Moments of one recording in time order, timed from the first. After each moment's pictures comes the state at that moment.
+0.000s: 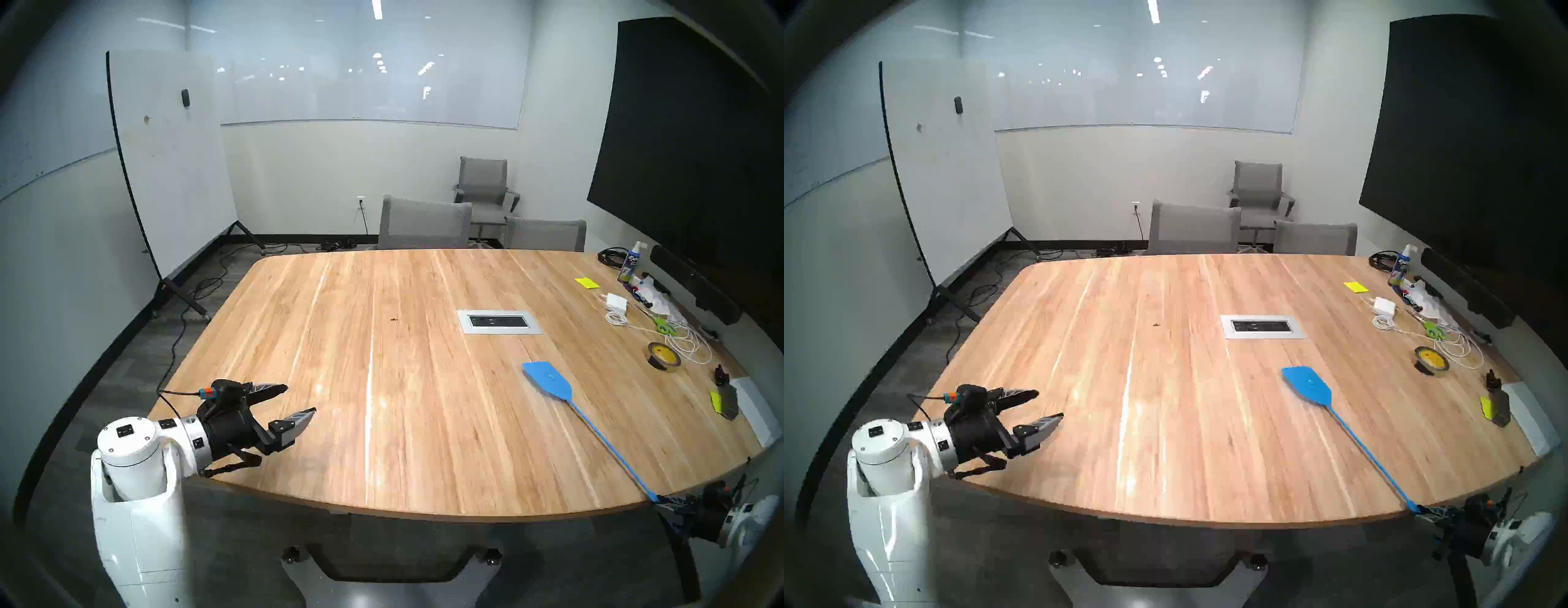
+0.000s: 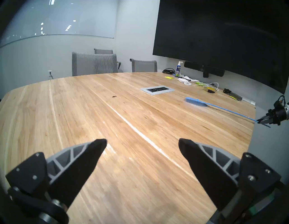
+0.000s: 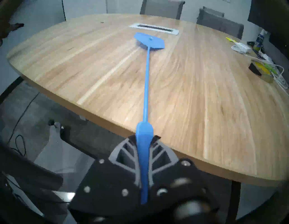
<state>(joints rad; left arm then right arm) 1.78 -1.58 -2.07 -1.97 0.16 0.41 -1.27 -2.24 -1.16 2.49 -1.60 0.15 0.07 1.17</state>
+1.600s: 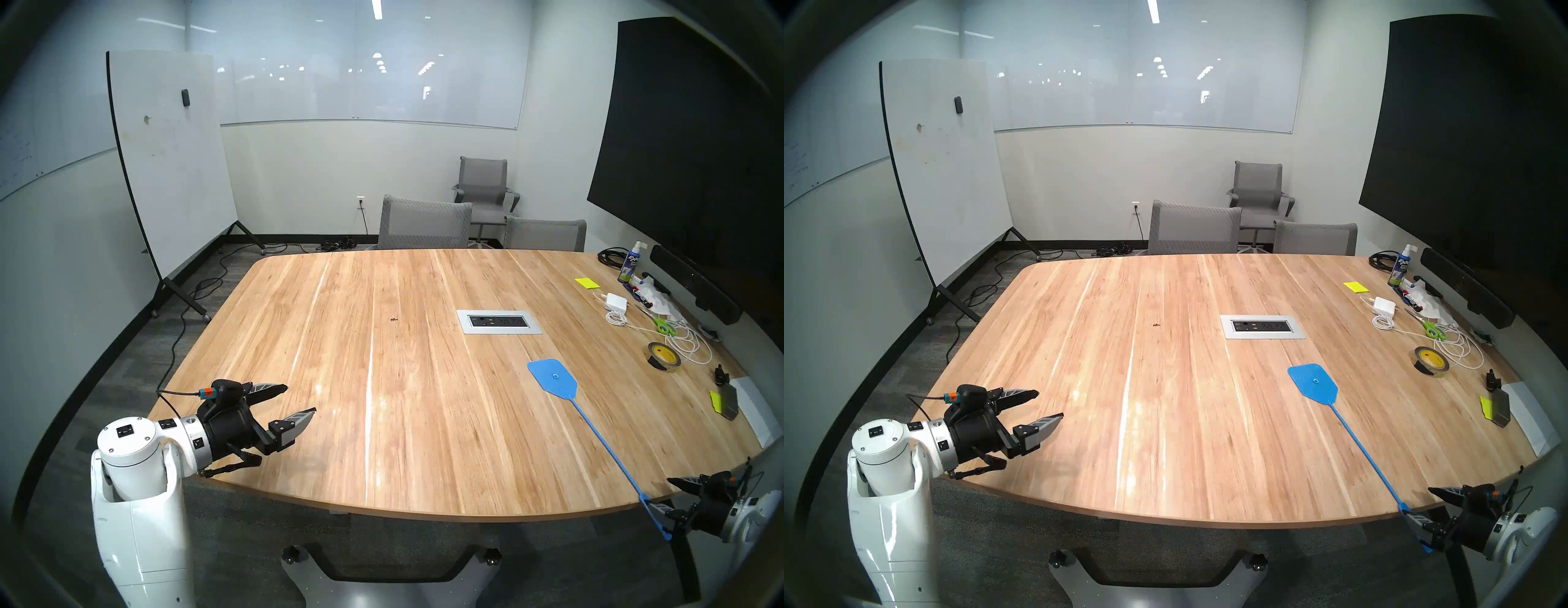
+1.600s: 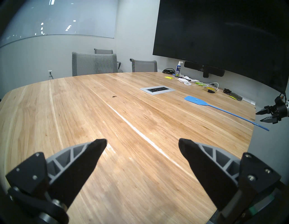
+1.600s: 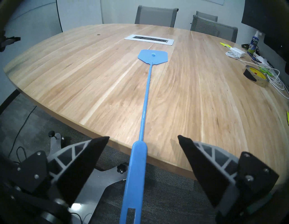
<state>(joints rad) 1.77 -1.59 -2.08 -1.97 0.17 0.41 -1.27 -2.25 -1.21 2.54 -1.66 0.17 0.14 1.19</state>
